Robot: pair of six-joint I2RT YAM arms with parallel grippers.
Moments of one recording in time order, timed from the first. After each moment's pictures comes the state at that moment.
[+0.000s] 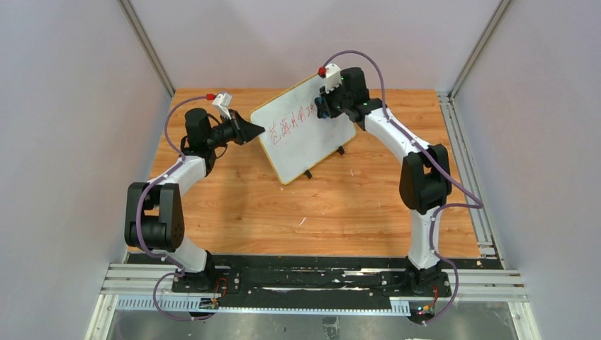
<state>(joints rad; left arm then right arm) -0.03 1.56 0.90 0.48 0.79 -0.42 0.40 2.05 1.79 -0.24 -0.24 -0.17</state>
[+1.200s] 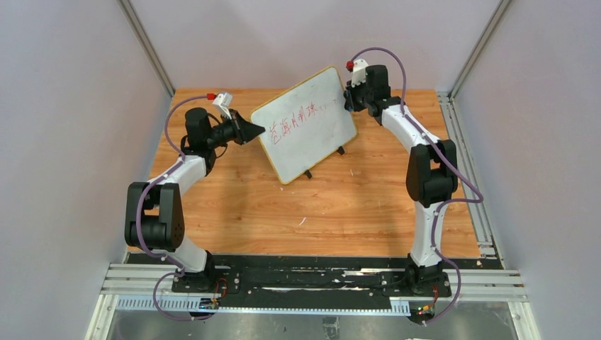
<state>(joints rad) -0.03 1.56 0.90 0.48 0.80 -0.40 0.25 2.10 1.79 -0.19 -0.17 -0.18</state>
